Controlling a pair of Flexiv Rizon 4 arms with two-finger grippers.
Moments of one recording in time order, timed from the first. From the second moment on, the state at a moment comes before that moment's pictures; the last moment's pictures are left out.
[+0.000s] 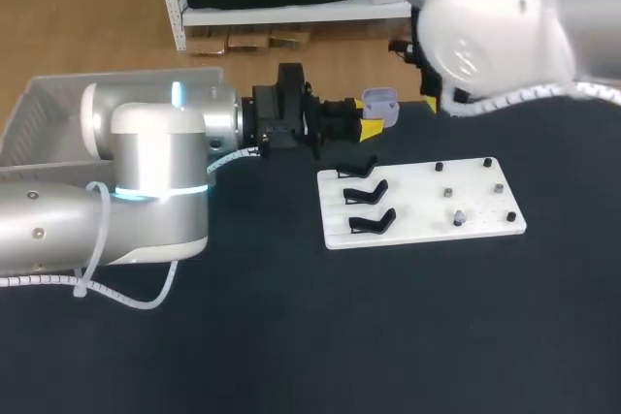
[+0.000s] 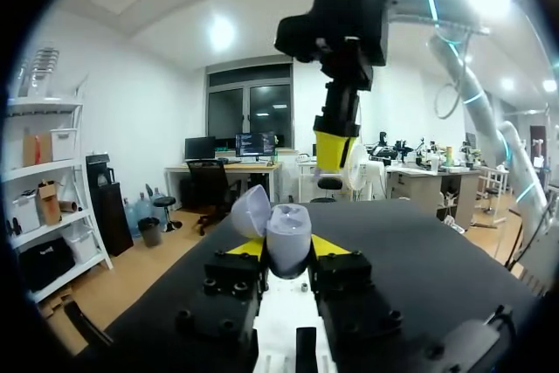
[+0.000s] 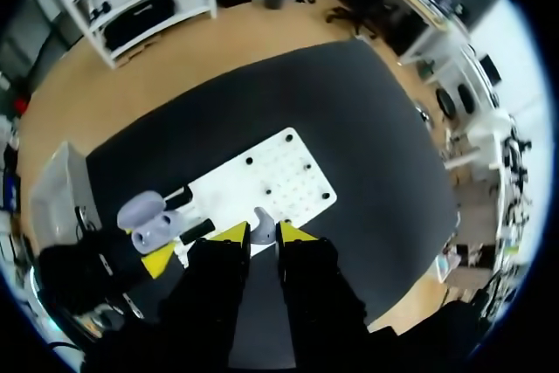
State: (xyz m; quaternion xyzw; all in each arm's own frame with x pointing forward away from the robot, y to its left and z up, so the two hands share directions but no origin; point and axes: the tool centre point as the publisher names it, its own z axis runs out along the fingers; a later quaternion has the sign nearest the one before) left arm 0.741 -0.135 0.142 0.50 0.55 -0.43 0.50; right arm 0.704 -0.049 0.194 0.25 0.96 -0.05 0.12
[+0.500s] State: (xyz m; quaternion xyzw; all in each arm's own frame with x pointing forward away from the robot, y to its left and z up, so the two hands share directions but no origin) left arm 0.741 -0.135 0.142 0.50 0.55 -0.43 0.50; right arm 0.704 0.000 0.223 0.31 0.95 -0.04 0.10
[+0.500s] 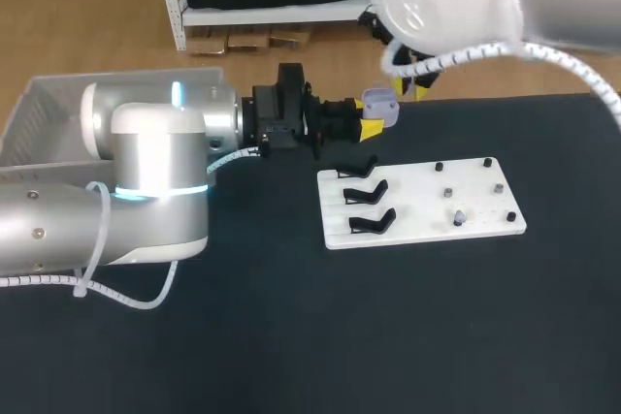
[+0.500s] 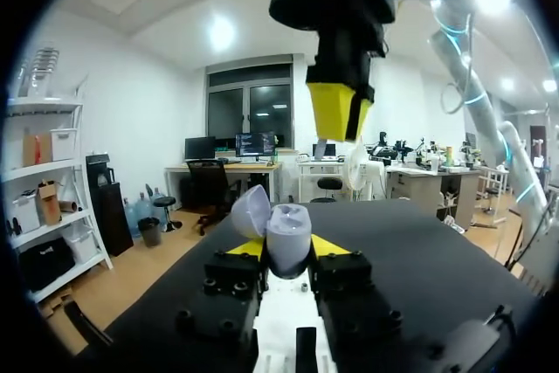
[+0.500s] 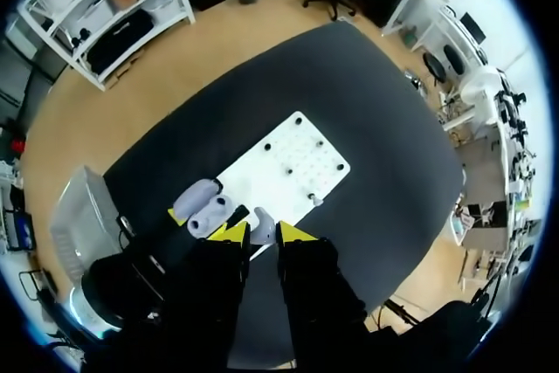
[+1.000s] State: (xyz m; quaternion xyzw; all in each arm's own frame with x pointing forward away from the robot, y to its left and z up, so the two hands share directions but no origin) left arm 0.741 -0.135 0.142 0.50 0.55 -0.43 0.50; right arm 0.714 0.016 0.207 0.27 0.96 -0.08 0.05
